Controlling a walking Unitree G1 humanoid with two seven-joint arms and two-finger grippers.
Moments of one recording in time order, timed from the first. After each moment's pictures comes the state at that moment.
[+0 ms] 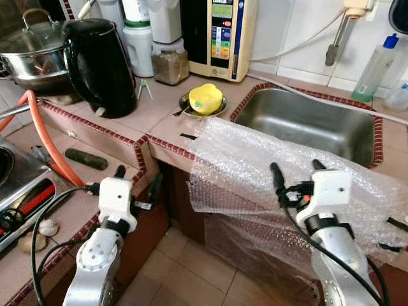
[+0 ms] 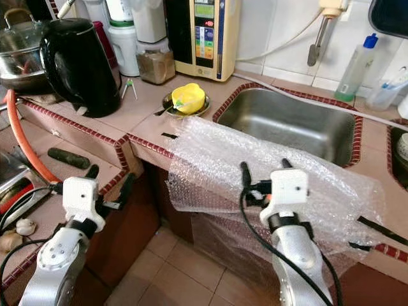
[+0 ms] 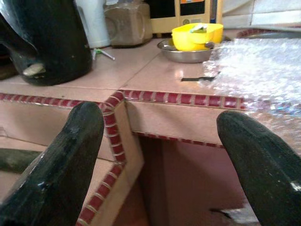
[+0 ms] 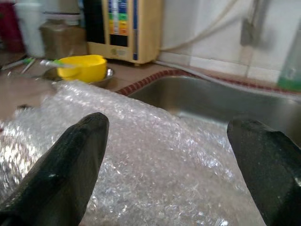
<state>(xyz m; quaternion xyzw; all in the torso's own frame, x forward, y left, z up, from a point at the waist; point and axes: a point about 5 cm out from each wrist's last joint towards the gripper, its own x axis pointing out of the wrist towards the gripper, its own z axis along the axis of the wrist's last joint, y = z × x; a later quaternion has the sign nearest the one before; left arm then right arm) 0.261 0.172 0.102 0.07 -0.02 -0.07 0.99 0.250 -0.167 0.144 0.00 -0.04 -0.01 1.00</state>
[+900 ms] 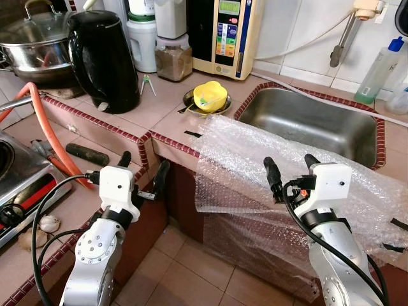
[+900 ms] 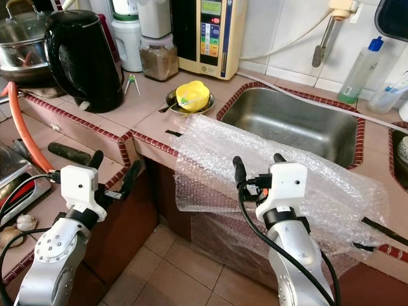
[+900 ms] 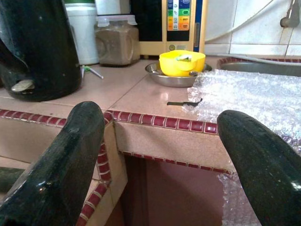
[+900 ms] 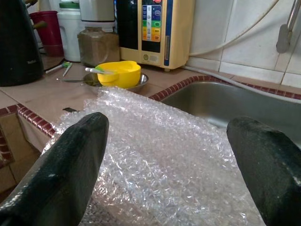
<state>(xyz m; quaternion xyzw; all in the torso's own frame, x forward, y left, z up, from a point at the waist) 0.263 0.161 0.123 0.02 -0.05 -0.12 0.99 0.248 -0.157 0.155 0.00 -0.04 0.06 1.00</state>
